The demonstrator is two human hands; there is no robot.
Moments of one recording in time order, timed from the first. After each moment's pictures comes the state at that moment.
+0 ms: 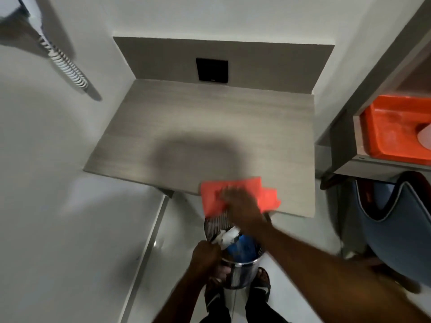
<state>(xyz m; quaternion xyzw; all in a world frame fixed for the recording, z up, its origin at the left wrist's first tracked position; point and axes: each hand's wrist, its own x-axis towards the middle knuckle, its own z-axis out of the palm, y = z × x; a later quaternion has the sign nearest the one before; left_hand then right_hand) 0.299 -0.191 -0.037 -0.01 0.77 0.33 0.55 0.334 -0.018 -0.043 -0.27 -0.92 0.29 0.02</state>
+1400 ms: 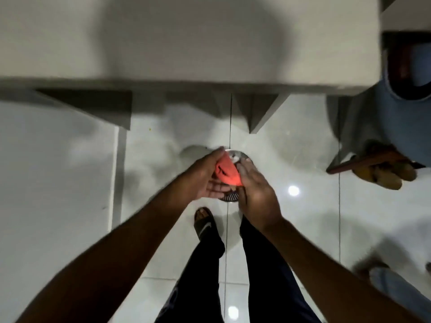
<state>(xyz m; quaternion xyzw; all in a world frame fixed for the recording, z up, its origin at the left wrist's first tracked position) 0.299 -0.127 -0.233 -0.03 0.68 0.20 0.71 0.474 -0.126 -0.254 -0.44 -0.84 0.32 0.08</state>
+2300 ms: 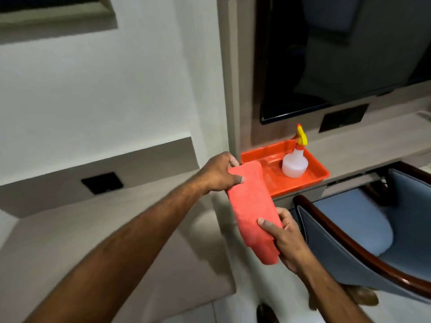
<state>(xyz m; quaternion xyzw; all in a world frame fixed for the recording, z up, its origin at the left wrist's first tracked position) 0.386 0.238 0.177 0.65 0.64 0.22 0.34 0.586 0.148 0.058 -0.48 -0.36 0.65 0.47</state>
